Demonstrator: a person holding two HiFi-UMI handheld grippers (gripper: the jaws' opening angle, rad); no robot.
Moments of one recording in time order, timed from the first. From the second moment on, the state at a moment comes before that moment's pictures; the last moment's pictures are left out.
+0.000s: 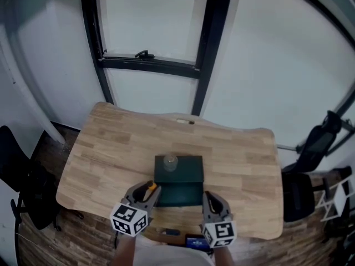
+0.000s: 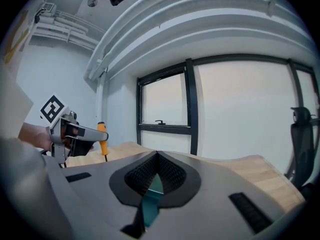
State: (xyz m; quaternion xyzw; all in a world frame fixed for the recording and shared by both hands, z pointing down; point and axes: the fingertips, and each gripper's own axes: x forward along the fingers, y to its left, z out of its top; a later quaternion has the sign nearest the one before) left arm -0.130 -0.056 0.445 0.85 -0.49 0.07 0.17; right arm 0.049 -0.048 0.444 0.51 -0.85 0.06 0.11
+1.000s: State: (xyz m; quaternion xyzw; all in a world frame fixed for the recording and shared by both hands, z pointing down) left arm -0.120 -0.061 0.501 0.84 -0.47 0.14 0.20; right arm 0.054 -0.059 0.476 0.50 -0.86 0.08 0.13
